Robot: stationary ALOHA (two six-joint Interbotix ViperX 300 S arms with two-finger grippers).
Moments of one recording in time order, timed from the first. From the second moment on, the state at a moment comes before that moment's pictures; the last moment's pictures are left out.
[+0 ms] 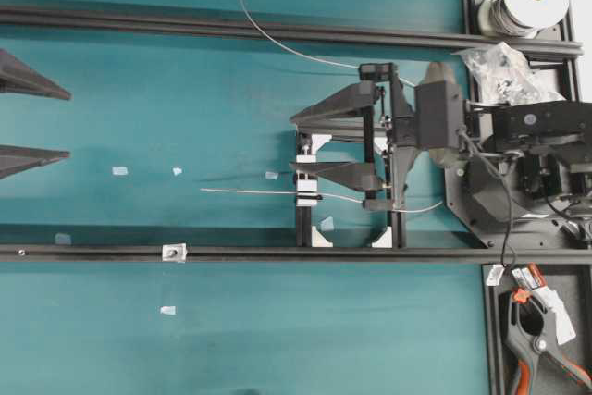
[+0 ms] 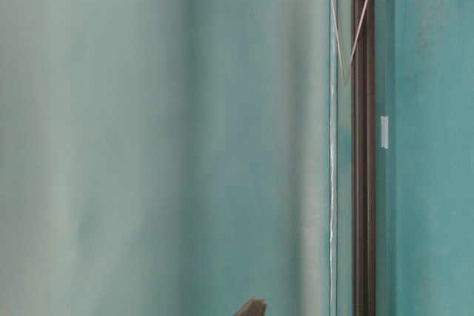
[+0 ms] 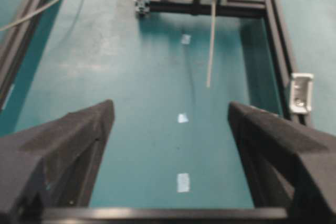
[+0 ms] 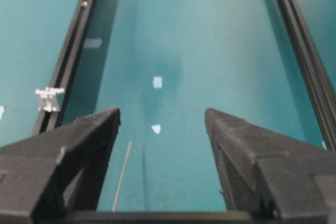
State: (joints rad) left arm 0.03 -0.43 1.16 -0.04 -0.44 0.04; right arm 0.00 -0.54 1.12 0.00 -0.32 0.09
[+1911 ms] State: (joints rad) left arm 0.03 -0.13 1.12 -0.04 -0.61 0.04; right arm 0.03 -0.05 0.97 0.00 -0.33 0.27
